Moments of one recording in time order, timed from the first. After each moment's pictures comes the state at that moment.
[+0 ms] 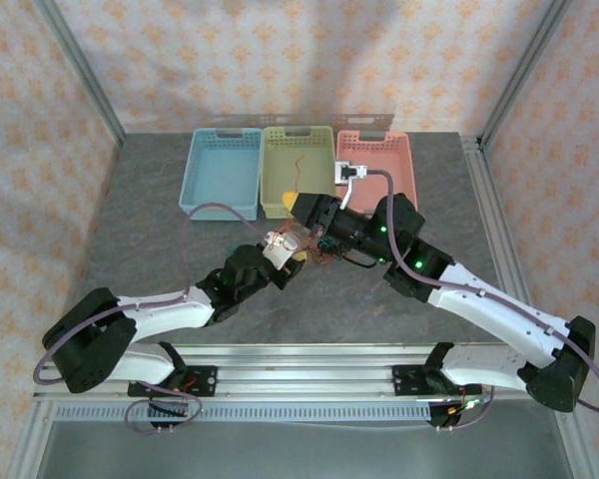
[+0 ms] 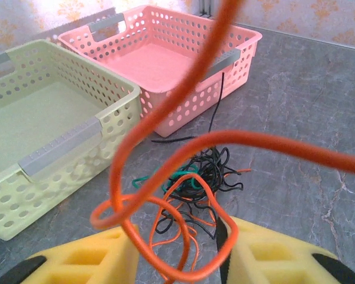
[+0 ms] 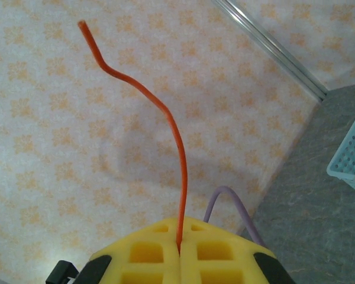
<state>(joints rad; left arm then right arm) -0.76 1.32 0.48 0.53 -0.08 0.07 0.89 1.11 1.05 0.18 -0.19 0.88</state>
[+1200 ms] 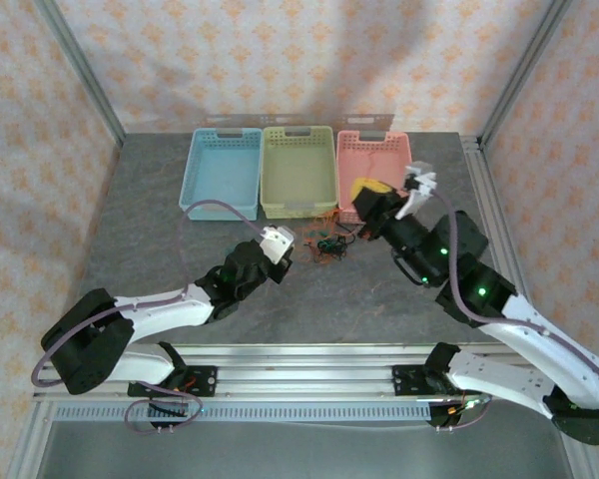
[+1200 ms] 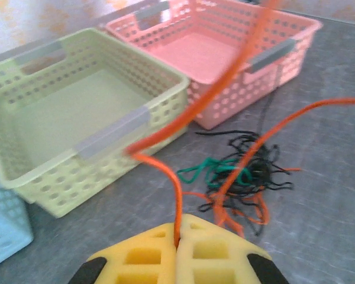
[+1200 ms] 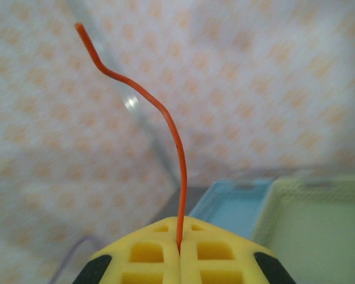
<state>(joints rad) -0.73 1.31 0.51 0.46 -0.22 0.05 0.88 0.81 1.05 -0.10 0.31 0.36</state>
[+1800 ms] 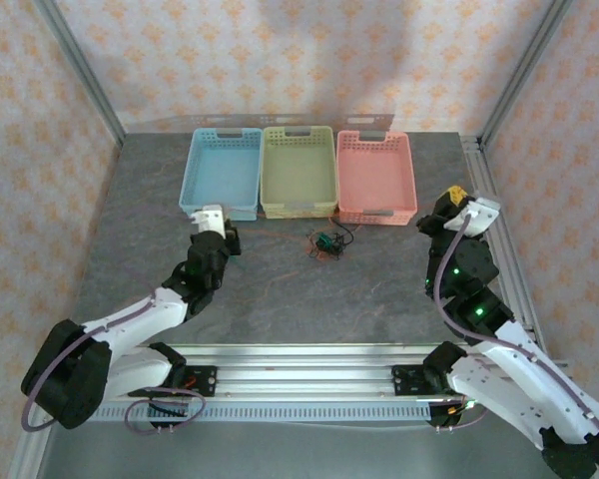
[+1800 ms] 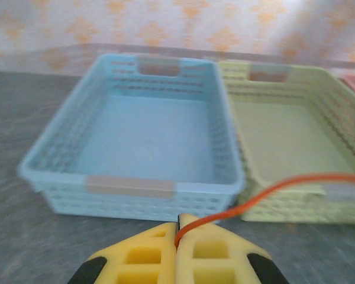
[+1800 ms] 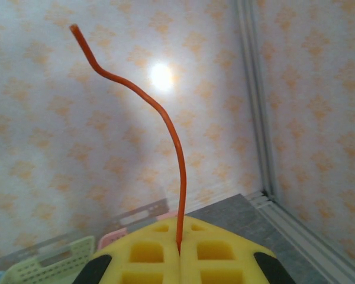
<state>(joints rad) -0.45 1.12 0.43 0.38 -0.55 -0.26 0.61 0.63 0.71 0.12 0.89 0.09</state>
